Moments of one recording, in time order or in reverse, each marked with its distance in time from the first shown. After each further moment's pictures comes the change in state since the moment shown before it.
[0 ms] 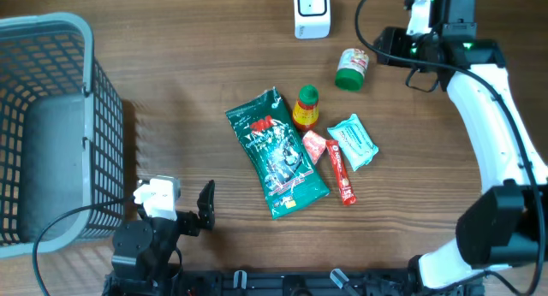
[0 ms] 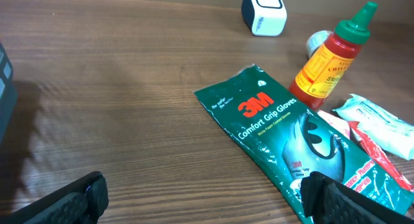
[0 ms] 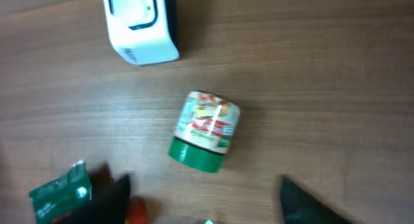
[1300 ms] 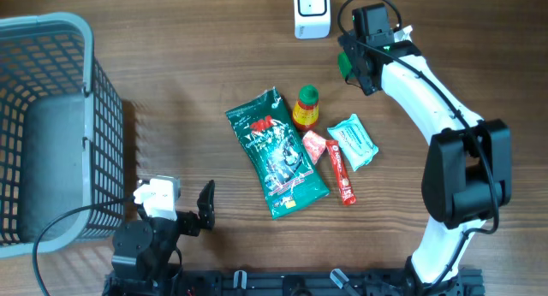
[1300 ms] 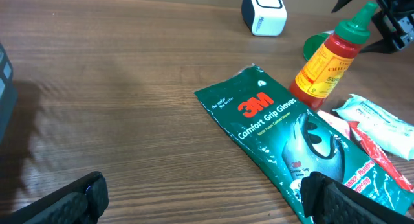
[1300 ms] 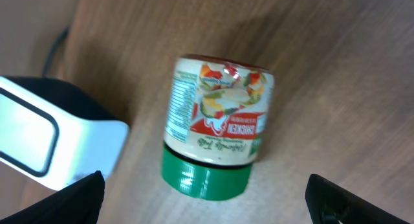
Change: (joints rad) left arm 0.000 0.000 0.000 0.000 0.000 0.000; right arm 0.206 0.257 0.004 0.167 0.409 1.116
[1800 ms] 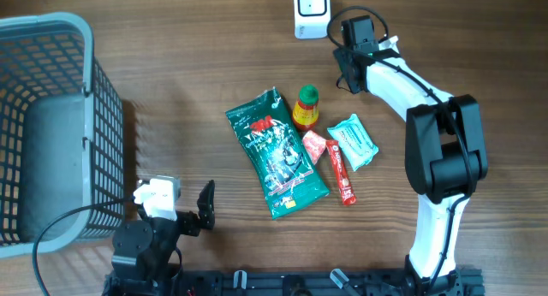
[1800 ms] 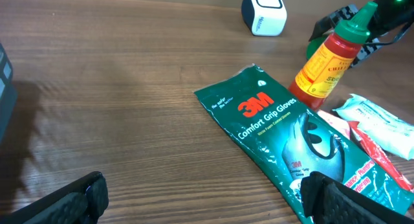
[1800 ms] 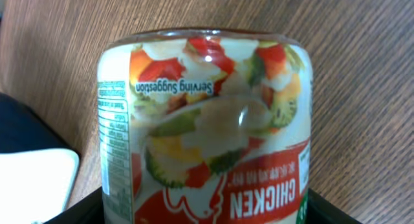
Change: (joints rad) left arm 0.000 0.000 0.000 0.000 0.000 0.000; right arm 0.001 0.187 0.011 0.137 0.002 -0.018
